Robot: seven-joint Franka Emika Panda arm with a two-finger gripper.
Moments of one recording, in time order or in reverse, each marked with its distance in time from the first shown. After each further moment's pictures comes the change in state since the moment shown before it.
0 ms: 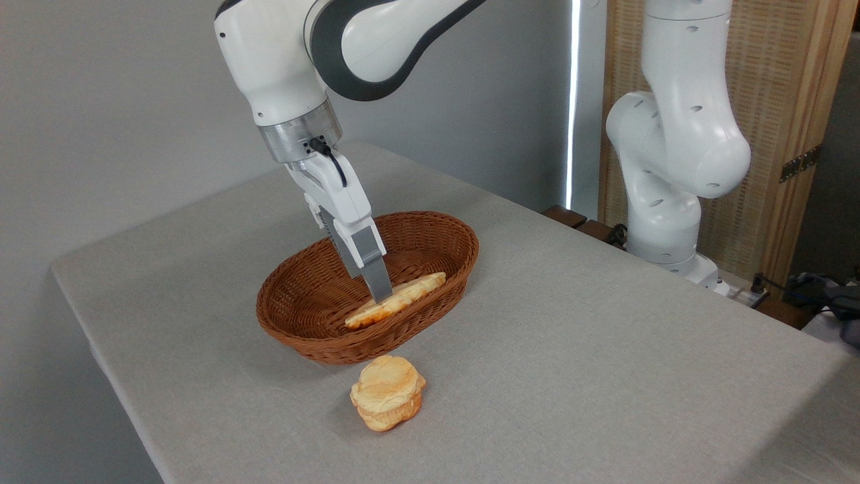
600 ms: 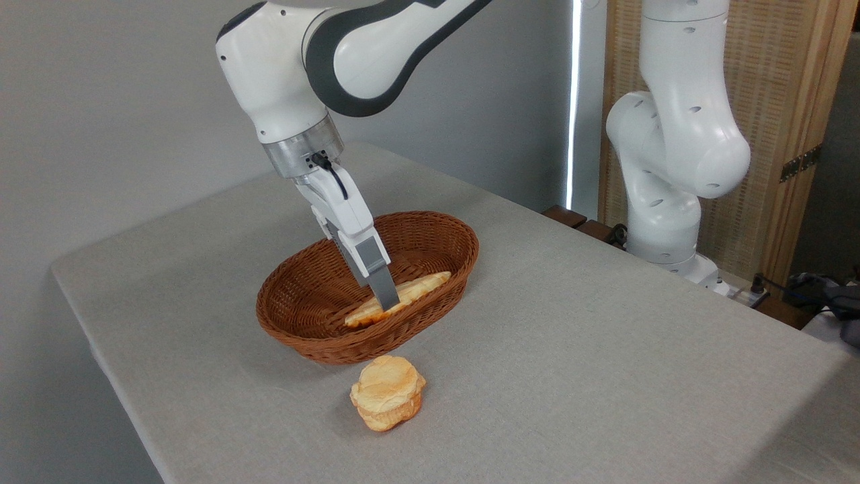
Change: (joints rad) arm -0.003 0.028 -0.022 -0.023 0.022 0.002 -0.021
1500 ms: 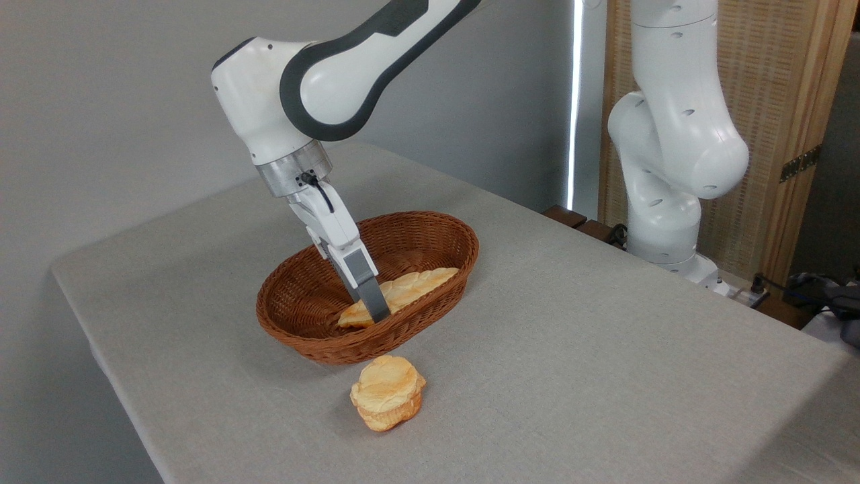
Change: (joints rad) arm -0.039 0.083 -0.042 0.000 0.079 0.047 -0.121
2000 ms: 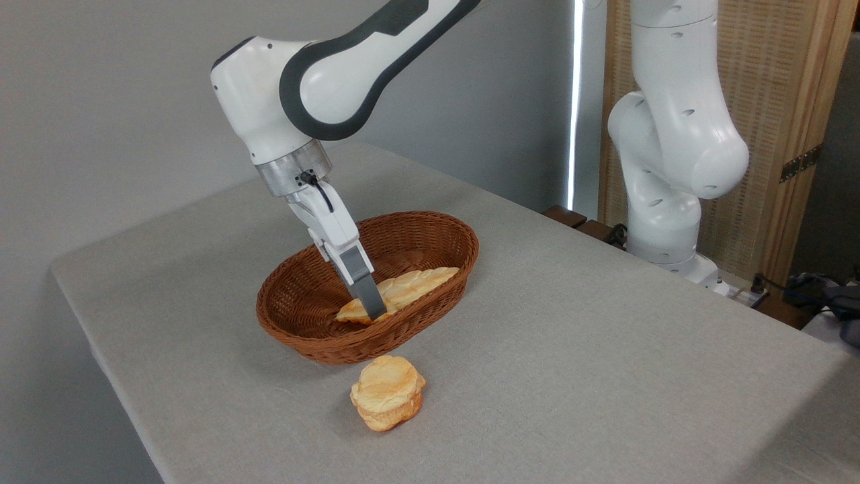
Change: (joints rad) arm 0.001 0.000 0.001 0.002 0.002 0.000 0.000
